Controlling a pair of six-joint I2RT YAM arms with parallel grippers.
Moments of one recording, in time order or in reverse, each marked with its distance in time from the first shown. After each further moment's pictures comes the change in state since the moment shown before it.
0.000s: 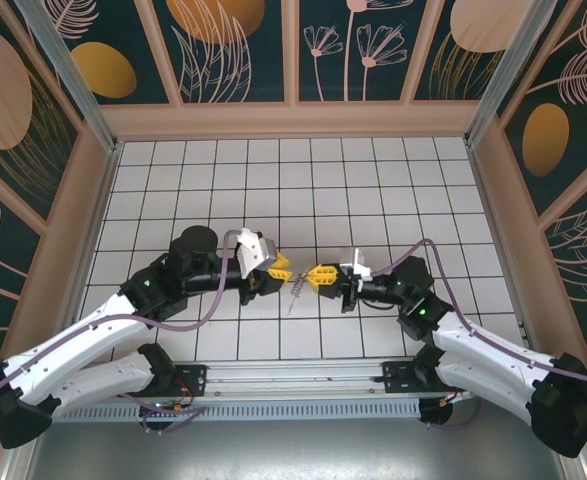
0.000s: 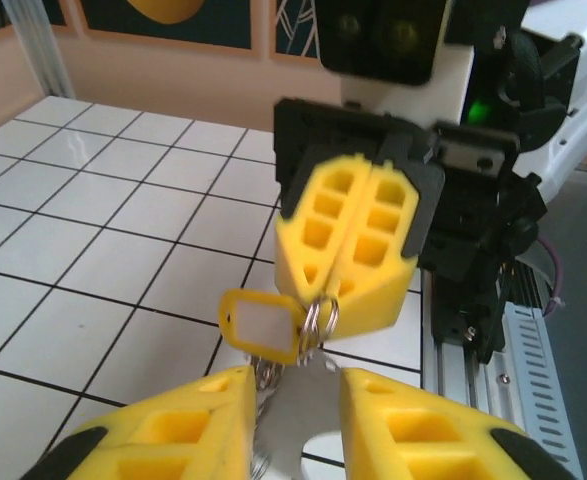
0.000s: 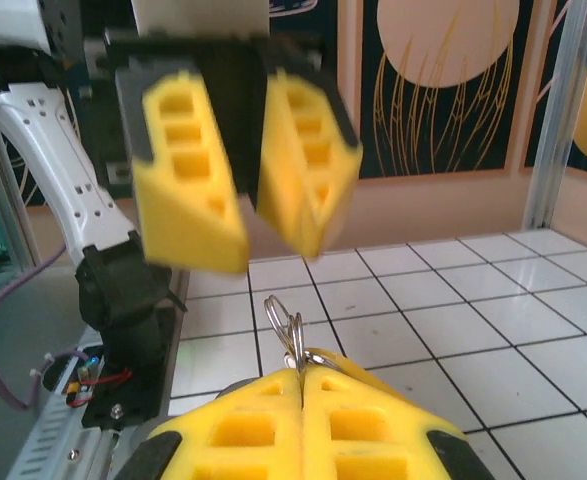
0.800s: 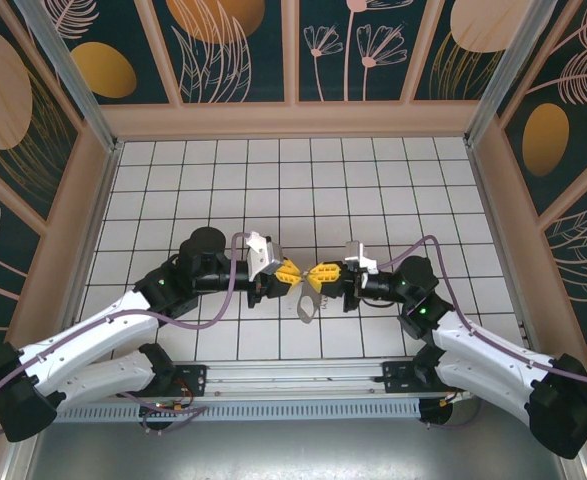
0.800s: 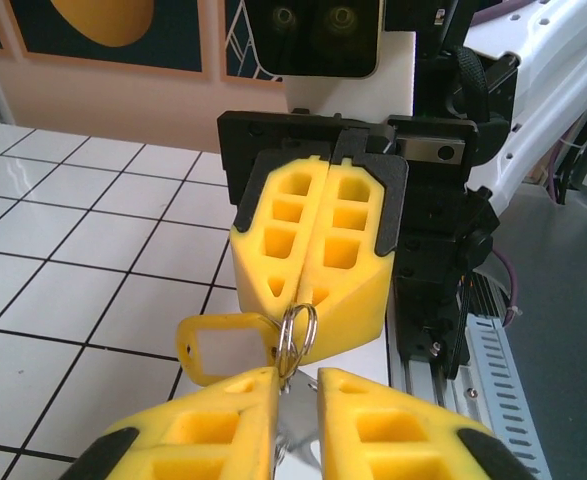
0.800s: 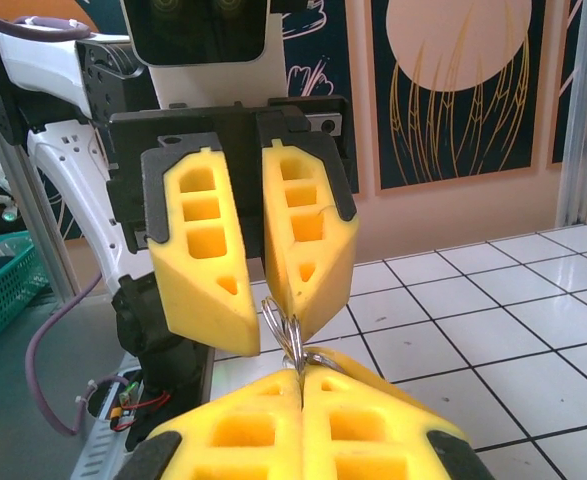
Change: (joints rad) left arm 0.002 0.060 -0.038 0.148 0.111 -0.016; right arm -0.013 0.005 0.000 0.040 -0.042 0.108
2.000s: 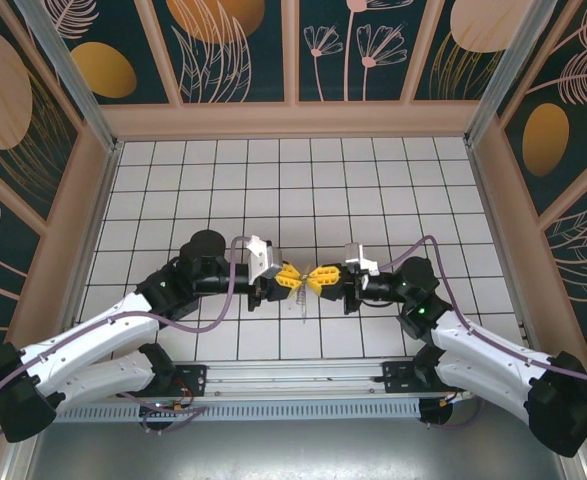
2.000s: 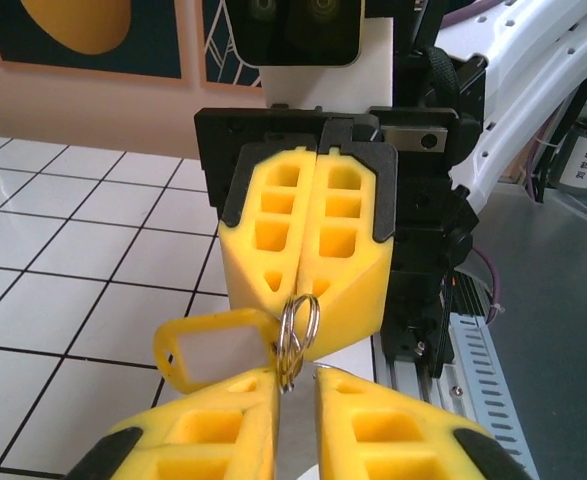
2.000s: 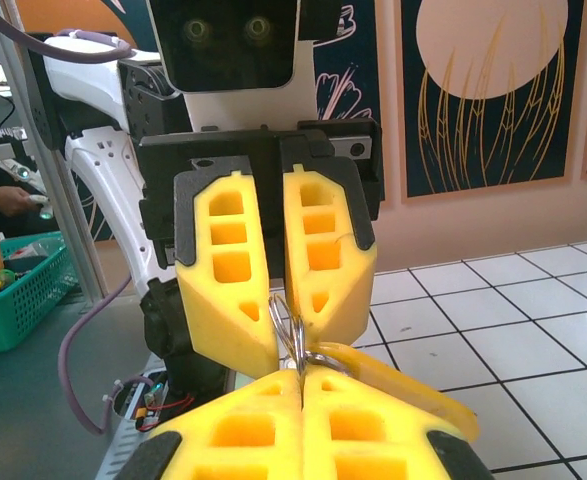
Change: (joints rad) left arm -0.003 0.002 -0.030 0.050 0.037 0.000; right arm 0.000 0.014 -0.005 0.053 -0.047 0.026
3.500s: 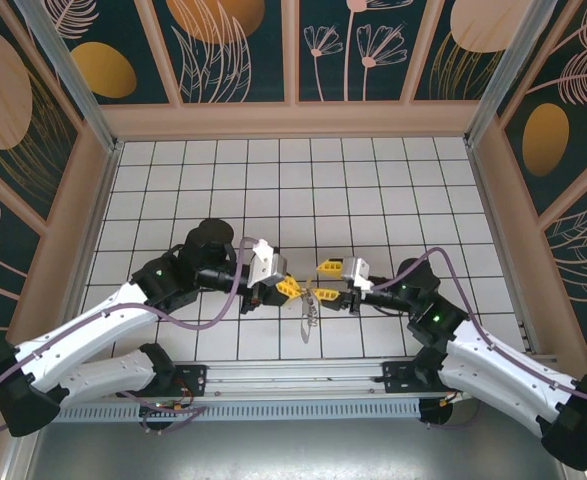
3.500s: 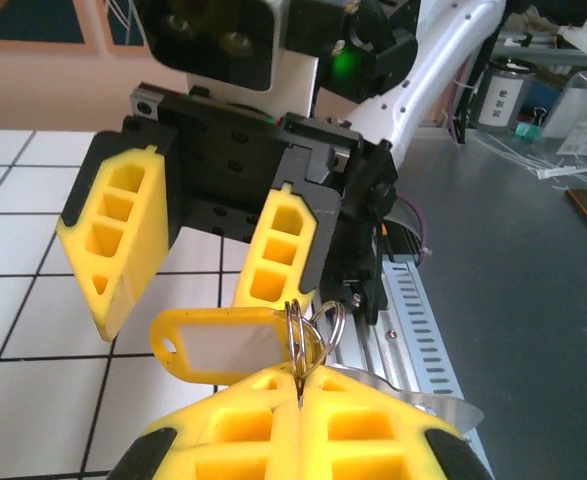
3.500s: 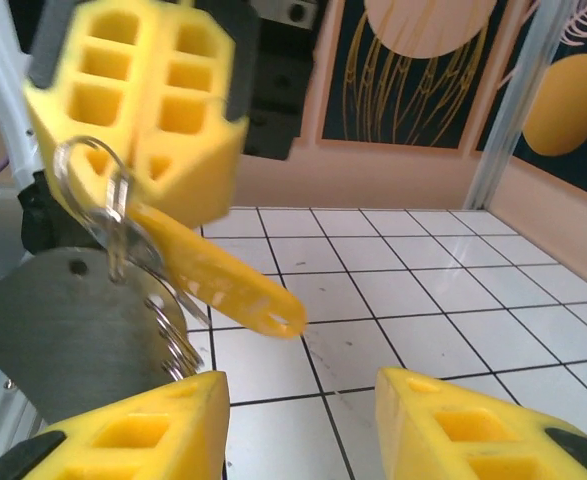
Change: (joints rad) left arm 0.000 0.043 0.169 -0.322 0.141 0.171; right arm 0.082 -0.179 0.066 -0.471 0.243 -0.423
